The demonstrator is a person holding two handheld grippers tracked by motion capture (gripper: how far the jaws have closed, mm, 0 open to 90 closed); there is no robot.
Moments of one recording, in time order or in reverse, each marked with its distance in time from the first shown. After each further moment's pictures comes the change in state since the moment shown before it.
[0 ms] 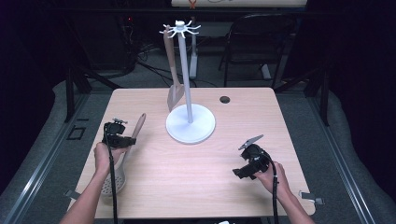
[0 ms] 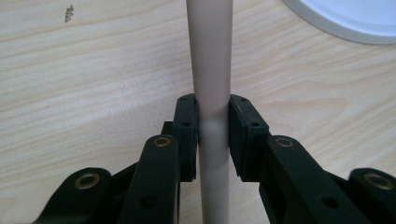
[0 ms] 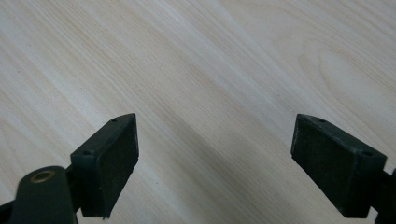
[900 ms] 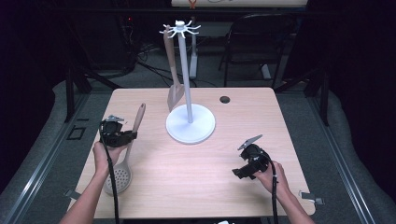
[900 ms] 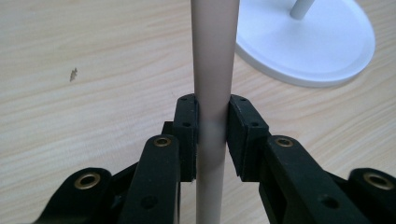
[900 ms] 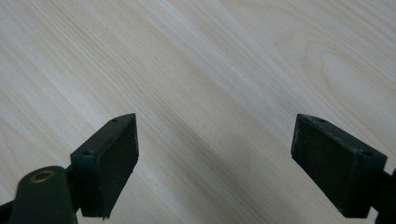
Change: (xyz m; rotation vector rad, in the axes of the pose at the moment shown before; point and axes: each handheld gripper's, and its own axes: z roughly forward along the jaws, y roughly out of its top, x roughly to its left) left arm -0.013 0.002 -0.027 -0.189 -0.035 0.053; right arm 0.001 0.001 0.002 0.002 -0.001 -0.010
